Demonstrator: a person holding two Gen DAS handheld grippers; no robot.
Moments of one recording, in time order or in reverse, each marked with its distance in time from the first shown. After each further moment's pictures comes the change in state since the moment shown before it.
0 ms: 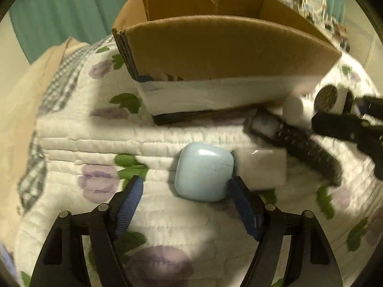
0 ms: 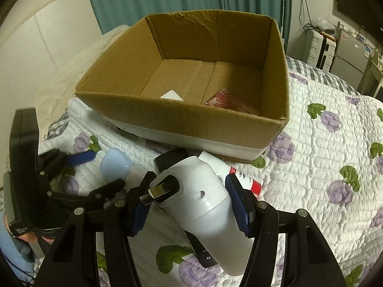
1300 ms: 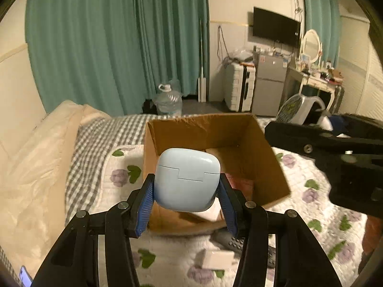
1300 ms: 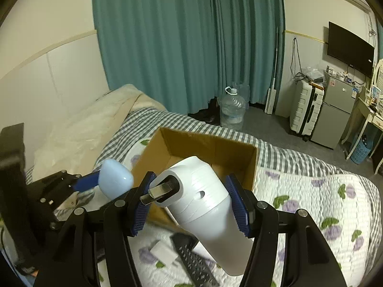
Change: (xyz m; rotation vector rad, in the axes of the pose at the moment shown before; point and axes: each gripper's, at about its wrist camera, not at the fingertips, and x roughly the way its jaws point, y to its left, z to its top) left arm -0.095 0.009 0.130 -0.100 -0.305 -0.044; right arm -0.113 0.020 0.113 -0.026 -0.282 -0.053
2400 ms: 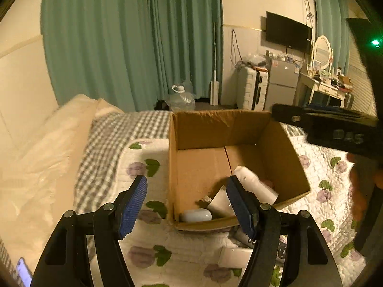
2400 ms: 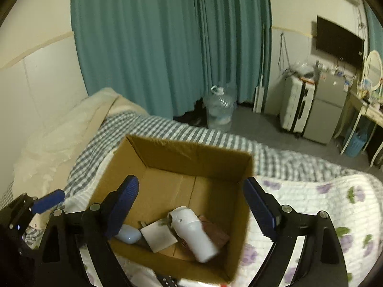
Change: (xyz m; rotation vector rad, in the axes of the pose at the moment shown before) left arm -0.030 0.022 -0.034 -0.039 -0.055 0.070; right arm 0.050 -0.022 0.004 0.046 -0.038 -0.079
